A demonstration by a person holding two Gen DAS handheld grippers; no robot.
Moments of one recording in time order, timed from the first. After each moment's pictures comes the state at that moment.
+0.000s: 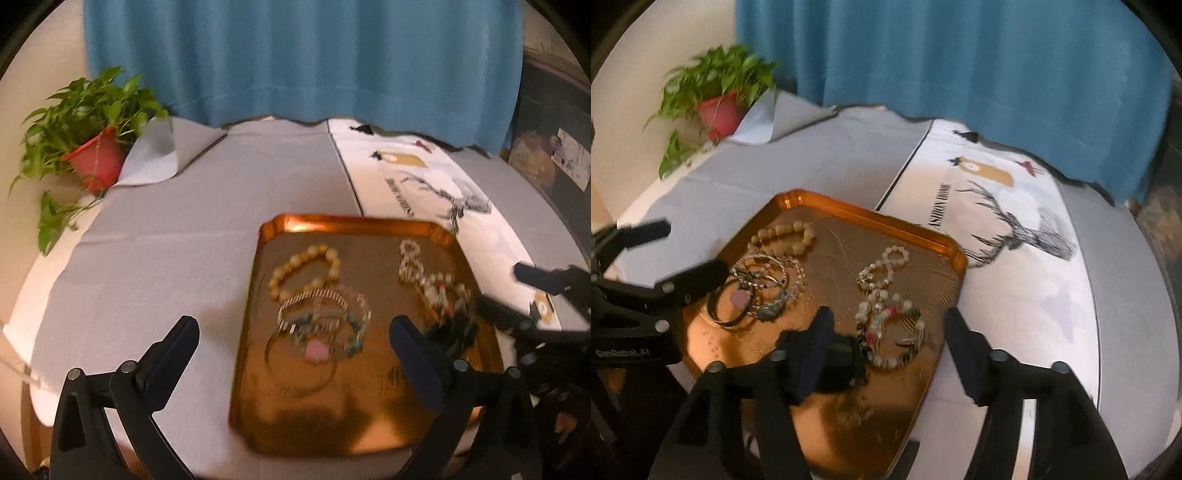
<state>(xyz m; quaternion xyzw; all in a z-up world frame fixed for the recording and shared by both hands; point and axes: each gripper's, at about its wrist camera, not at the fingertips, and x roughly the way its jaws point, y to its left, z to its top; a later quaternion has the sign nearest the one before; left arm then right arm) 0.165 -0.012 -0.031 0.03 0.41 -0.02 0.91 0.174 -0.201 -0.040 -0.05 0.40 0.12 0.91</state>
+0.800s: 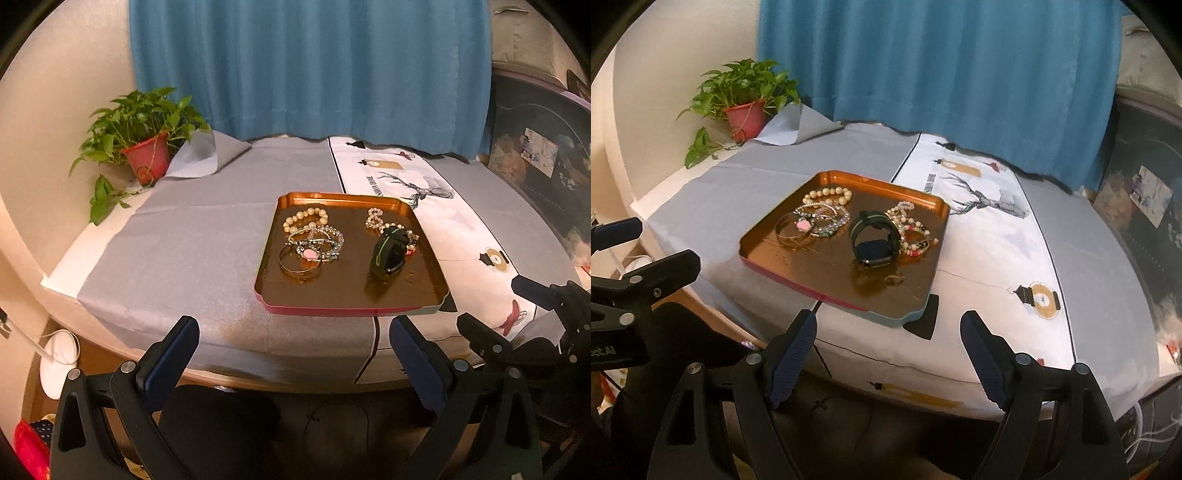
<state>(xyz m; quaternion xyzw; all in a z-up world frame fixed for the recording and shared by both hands) -0.003 -0.019 0.006 0.03 0.36 0.00 0.93 0.002 -0.190 -0.024 -0.07 0.35 0.09 0.93</state>
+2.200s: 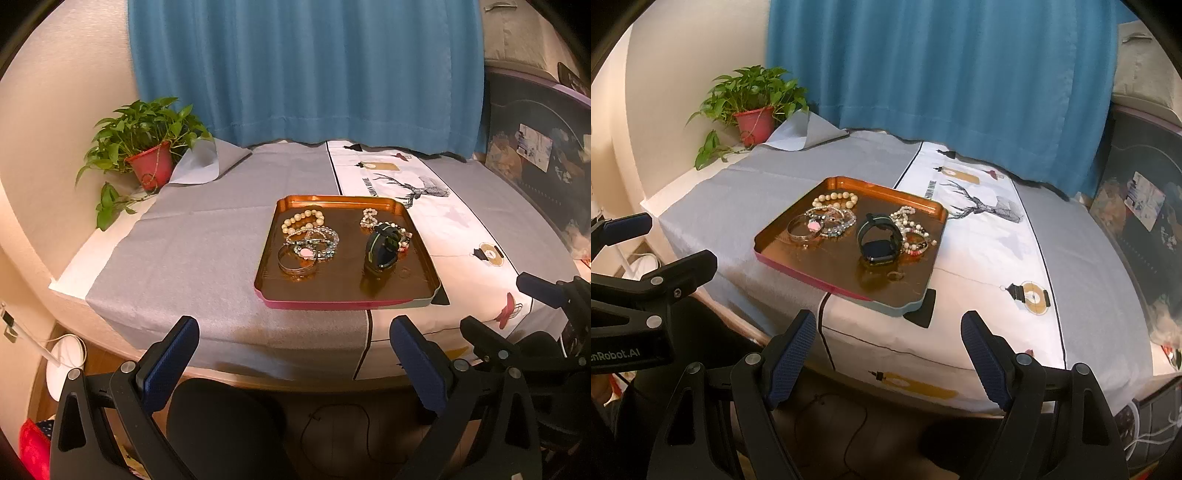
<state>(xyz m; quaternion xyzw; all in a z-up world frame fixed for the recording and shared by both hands) -0.020 -0.024 0.013 0.04 0.36 0.00 0.93 -0.024 -0.196 -0.012 -0.07 0.35 0.10 0.93</state>
